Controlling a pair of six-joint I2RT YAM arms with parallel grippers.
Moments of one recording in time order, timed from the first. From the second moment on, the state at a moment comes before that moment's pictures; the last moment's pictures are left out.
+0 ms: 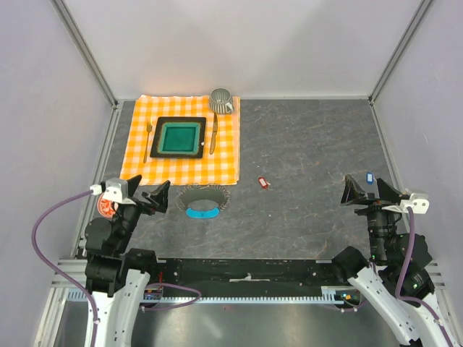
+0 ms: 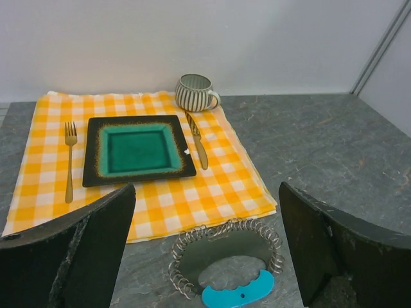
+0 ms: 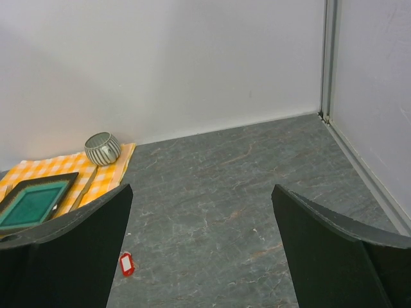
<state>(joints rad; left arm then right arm) -0.11 0.08 0.54 -0.33 0.16 -0.16 0.60 0.01 0.59 -0.32 0.62 0.09</state>
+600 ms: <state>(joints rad) -0.13 0.60 0.59 -0.31 0.40 -0.33 0.61 0.01 0.61 -0.36 0.59 0.14</state>
